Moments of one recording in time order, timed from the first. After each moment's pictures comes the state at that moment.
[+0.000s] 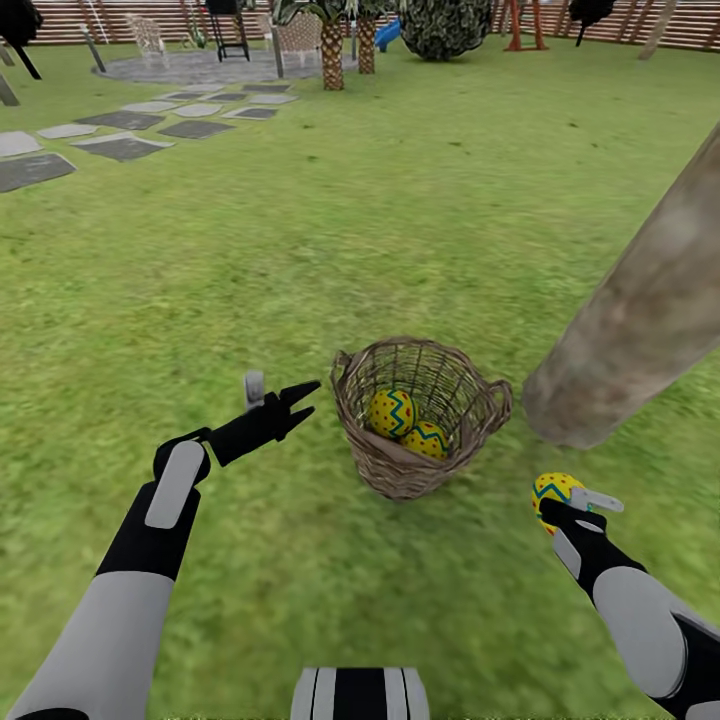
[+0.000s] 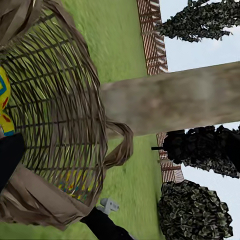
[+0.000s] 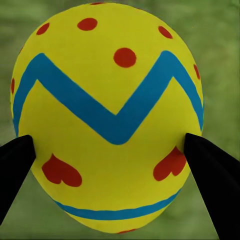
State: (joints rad) left arm -0.74 -0.01 0.08 -1.19 0.98 0.89 -0.41; right arm -0.88 -0.18 -0.55 -0.24 0.27 -0.04 -0.19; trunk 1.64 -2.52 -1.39
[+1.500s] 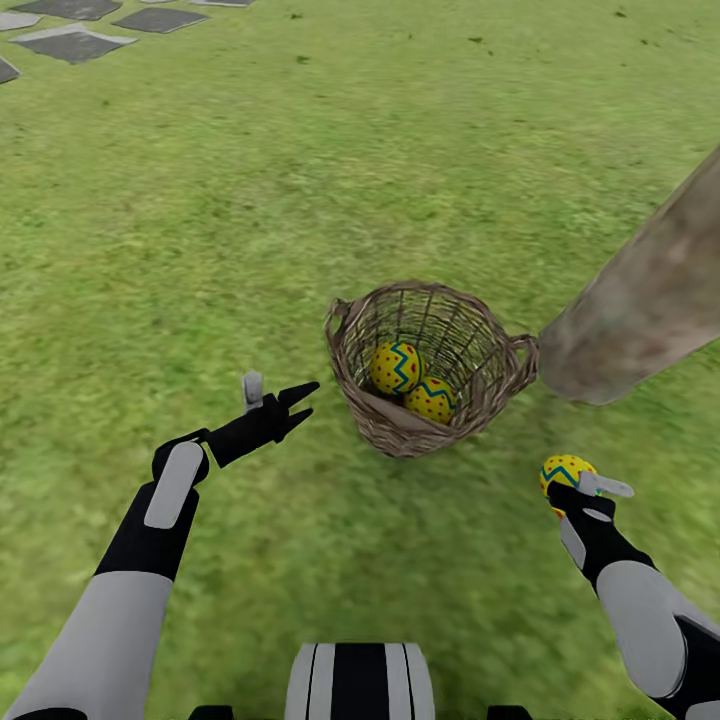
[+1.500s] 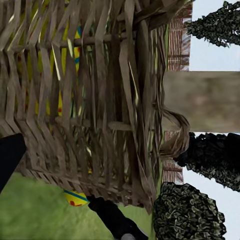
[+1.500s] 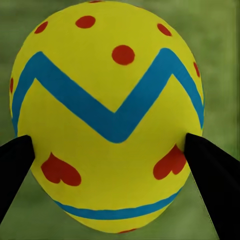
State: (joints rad) left arm -0.74 -0.01 0.08 -1.18 0.98 0.89 -0.41; right arm -0.88 -0.18 -0.55 -0.33 0.27 -0.05 -0.19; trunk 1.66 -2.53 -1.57
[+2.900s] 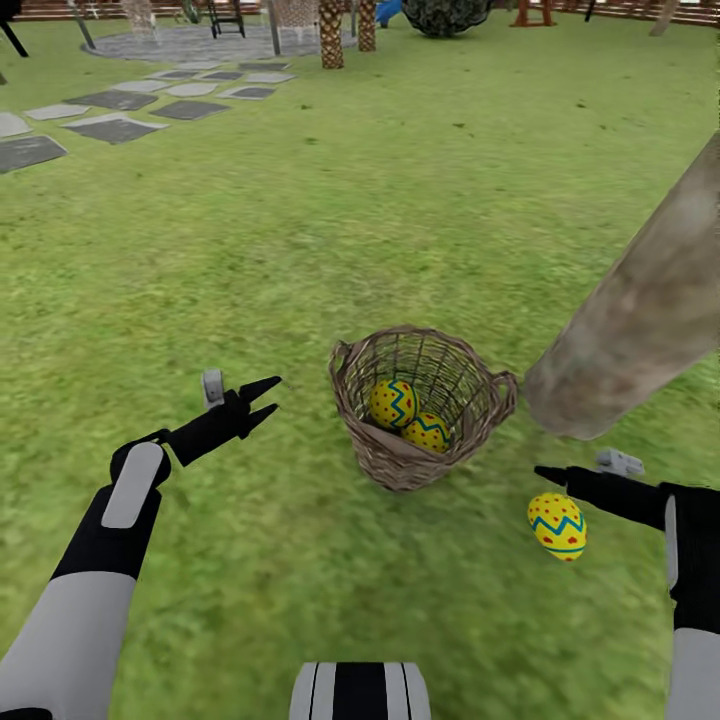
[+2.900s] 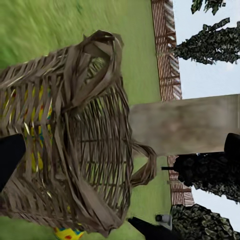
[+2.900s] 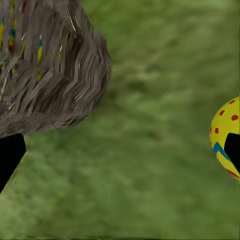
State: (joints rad) left arm -0.74 0.10 0.14 -1.17 1.05 0.88 -0.40; right arm -0.60 -0.17 -0.56 -1.36 0.25 1.01 0.82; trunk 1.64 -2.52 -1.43
